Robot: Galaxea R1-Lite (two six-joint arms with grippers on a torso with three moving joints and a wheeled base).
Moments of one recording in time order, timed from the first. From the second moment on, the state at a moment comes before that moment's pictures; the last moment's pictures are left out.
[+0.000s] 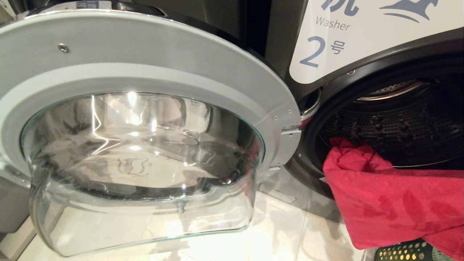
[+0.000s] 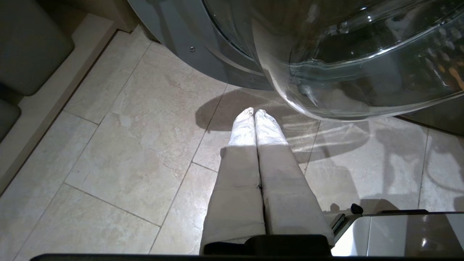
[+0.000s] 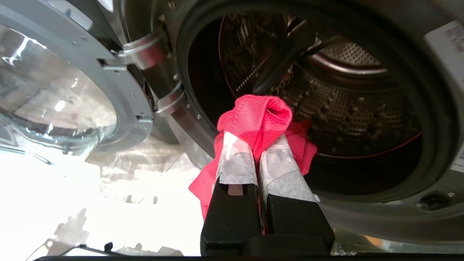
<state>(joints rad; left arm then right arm) 0.00 0.00 0.00 0.00 0.00 0.03 0.18 0.45 -0.97 0.38 0.02 -0.06</state>
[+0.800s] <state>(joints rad) 0.00 0.00 0.00 0.01 -0.01 0.03 0.18 0.42 -0.96 0.42 0.01 -0.05</state>
